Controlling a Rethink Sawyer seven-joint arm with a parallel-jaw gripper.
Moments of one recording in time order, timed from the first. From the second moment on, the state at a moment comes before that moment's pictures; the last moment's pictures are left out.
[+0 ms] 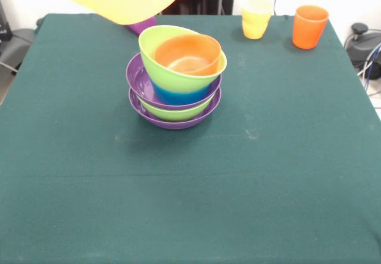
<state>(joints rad) -0.21 -0.82 -0.08 1.45 -0.01 1.06 1.76</state>
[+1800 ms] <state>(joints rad) -0.12 -0.83 -0.13 1.58 0.02 0.81 1.92</state>
